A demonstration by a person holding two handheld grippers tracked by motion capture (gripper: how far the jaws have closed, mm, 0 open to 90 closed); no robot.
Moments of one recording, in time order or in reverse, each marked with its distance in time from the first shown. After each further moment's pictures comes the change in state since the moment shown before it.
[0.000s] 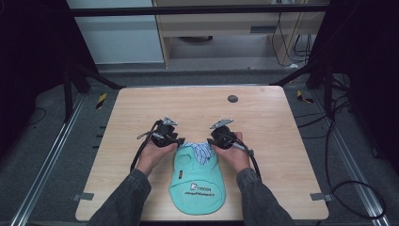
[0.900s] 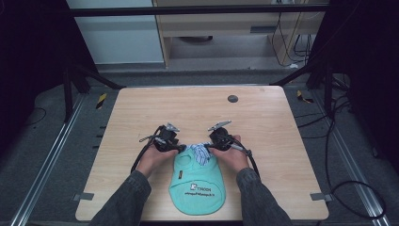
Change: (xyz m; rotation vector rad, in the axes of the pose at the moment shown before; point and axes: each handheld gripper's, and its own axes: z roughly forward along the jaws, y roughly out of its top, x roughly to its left) left arm -0.002 -0.017 0.015 0.051 -0.029 0.031; right arm 0.003 -0.006 0.013 0.069 0.072 0.048
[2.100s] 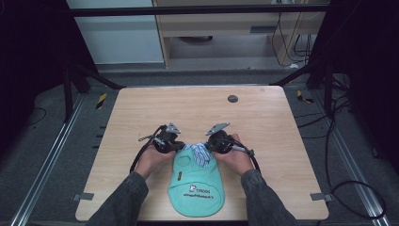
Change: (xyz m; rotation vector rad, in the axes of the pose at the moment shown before) left arm -0.011 0.007 -0.020 -0.018 -0.050 0.128; right arm 0.016 0.003 -0.028 -0.041 0.039 -0.185
